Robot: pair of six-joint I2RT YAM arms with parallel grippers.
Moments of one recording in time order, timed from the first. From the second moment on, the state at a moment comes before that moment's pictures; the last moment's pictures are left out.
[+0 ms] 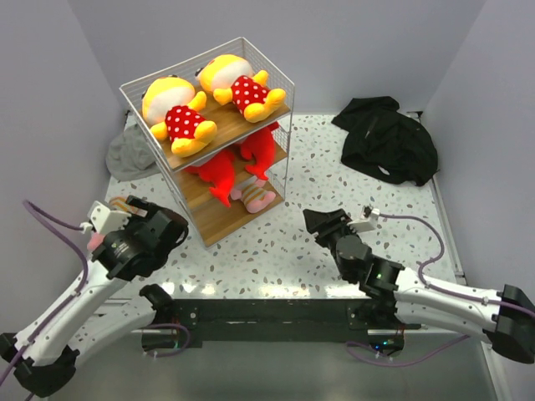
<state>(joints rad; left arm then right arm) -0.70 0.71 0.90 -1.31 -1.11 -1.68 1.07 0.78 0.33 0.22 0.83 1.20</state>
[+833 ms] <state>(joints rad) 0.28 1.08 0.80 -0.67 -0.65 -1.24 1.07 0.41 0.27 0.00 0.84 1.01</state>
